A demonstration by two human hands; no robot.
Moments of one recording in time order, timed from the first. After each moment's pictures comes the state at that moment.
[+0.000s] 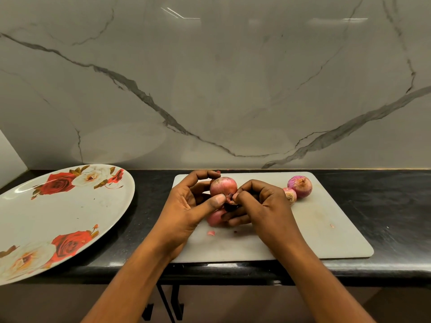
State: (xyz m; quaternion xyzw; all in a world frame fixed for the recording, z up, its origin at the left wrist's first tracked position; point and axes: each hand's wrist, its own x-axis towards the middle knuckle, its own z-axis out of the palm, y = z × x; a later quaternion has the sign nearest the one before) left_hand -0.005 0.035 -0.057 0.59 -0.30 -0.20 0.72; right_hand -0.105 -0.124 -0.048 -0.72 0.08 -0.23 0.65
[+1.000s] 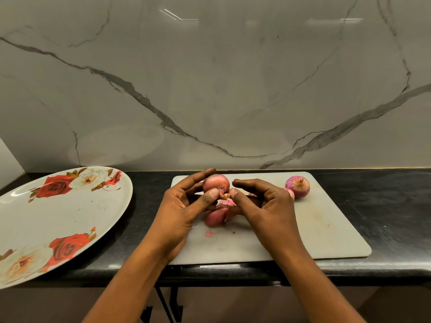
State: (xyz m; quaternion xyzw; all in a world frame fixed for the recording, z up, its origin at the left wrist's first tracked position) left_hand -0.006 0.032 -0.056 0.59 -0.27 -0.18 0.74; right_hand -0.105 -0.127 -0.058 -0.75 0.10 -0.33 0.56
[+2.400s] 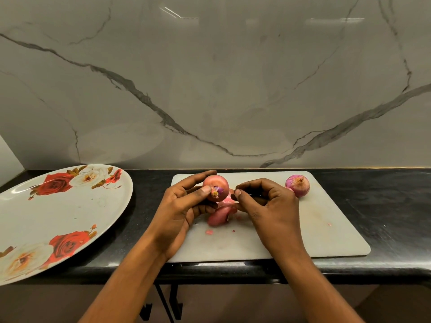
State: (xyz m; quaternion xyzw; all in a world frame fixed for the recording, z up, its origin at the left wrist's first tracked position) left_hand 0.000 0.036 -0.056 0.55 -0.24 -0.23 0.77; right_hand -0.103 -0.130 -0.066 -0.75 0.12 -0.36 0.54
